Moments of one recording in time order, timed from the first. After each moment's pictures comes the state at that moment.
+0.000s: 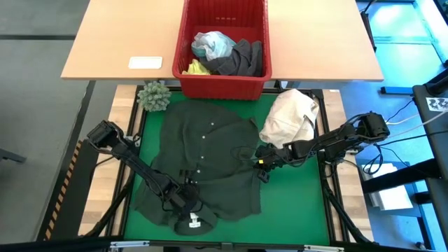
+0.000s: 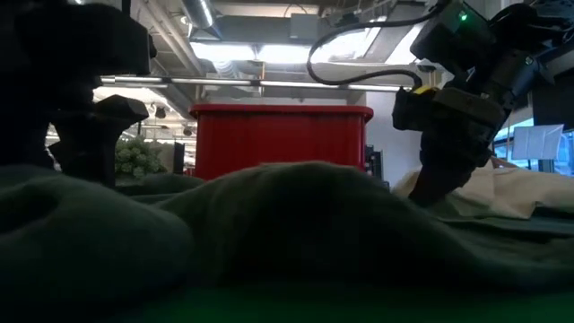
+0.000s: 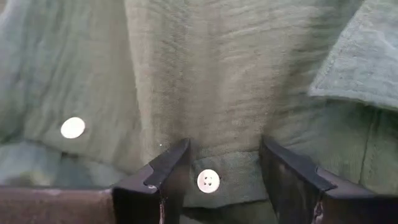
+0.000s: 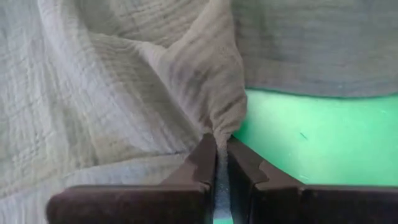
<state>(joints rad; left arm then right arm) -0.62 1.79 0.94 -0.52 -0.36 -0.53 0.18 1.49 0.58 -0.01 0.06 0.60</state>
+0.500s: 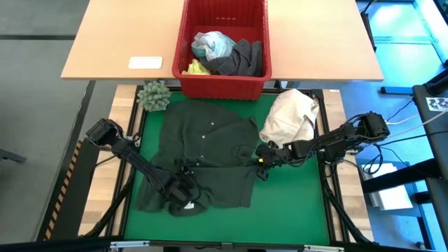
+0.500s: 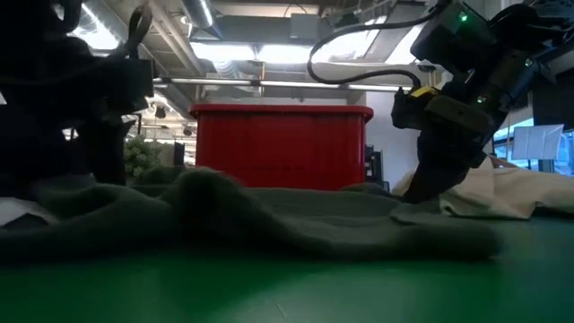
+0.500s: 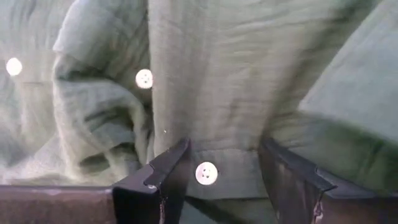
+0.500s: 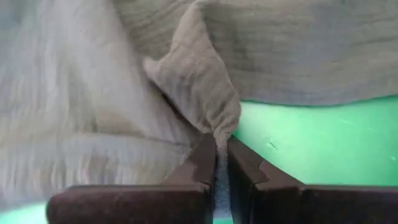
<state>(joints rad) -0.58 1.73 0.93 -0.72 -0.51 -0.52 0.18 1.49 0.58 -0.02 0.15 0.60</state>
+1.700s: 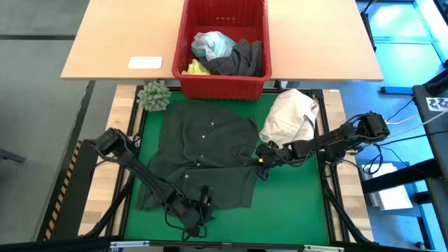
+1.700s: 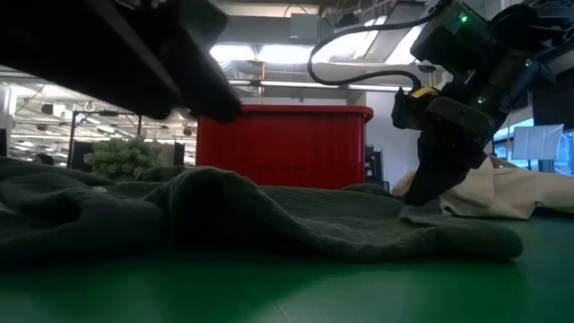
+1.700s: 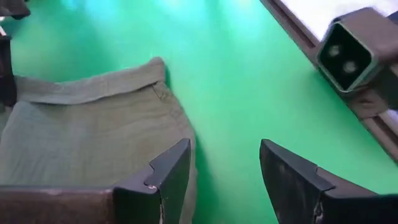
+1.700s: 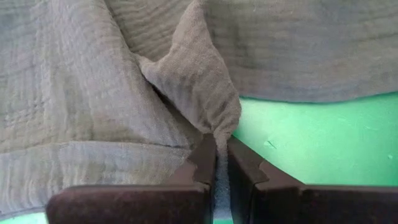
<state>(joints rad) -0.65 1.90 1.09 0.03 -0.43 -0.11 0.18 1.49 0.58 -0.03 0.15 0.59</state>
